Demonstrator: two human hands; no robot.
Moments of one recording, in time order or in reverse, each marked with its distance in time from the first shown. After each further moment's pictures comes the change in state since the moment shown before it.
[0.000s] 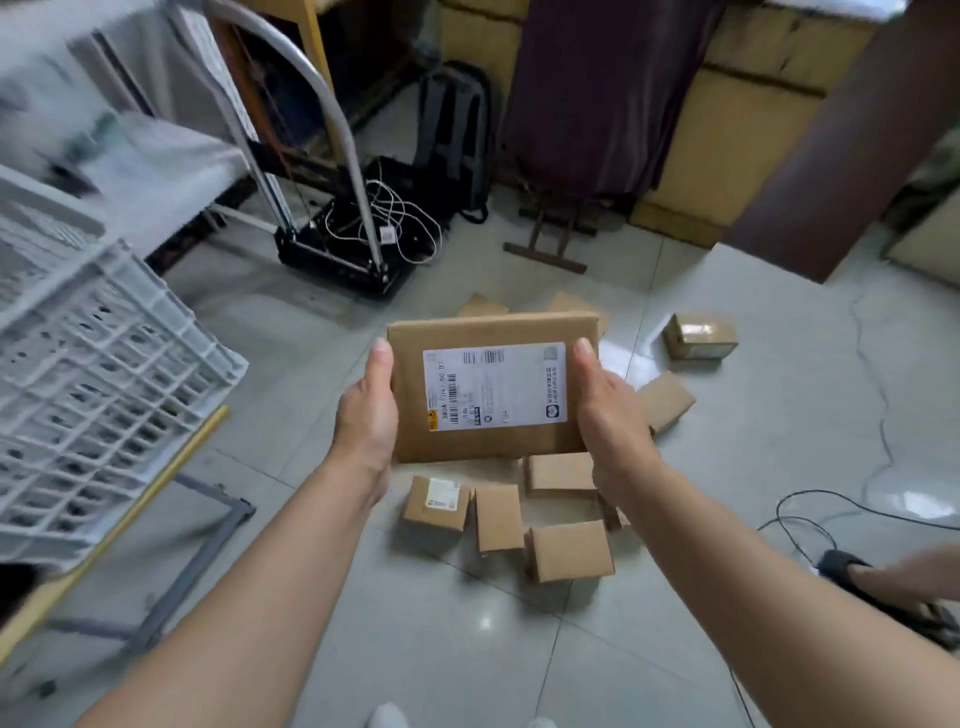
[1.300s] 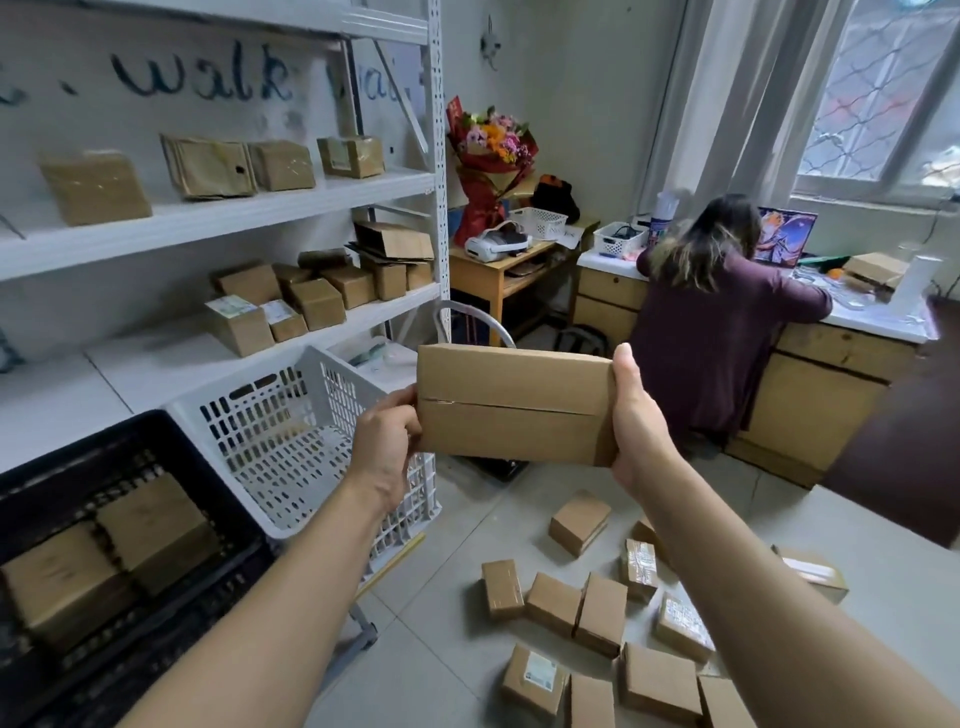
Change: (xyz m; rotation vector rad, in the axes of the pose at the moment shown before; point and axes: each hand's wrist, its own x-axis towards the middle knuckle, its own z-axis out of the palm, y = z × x) left_hand -0.182 0.223 -0.219 -0.267 0.010 0.483; right_hand -0.208 -0.259 0.084 0.217 -0.192 -0.157
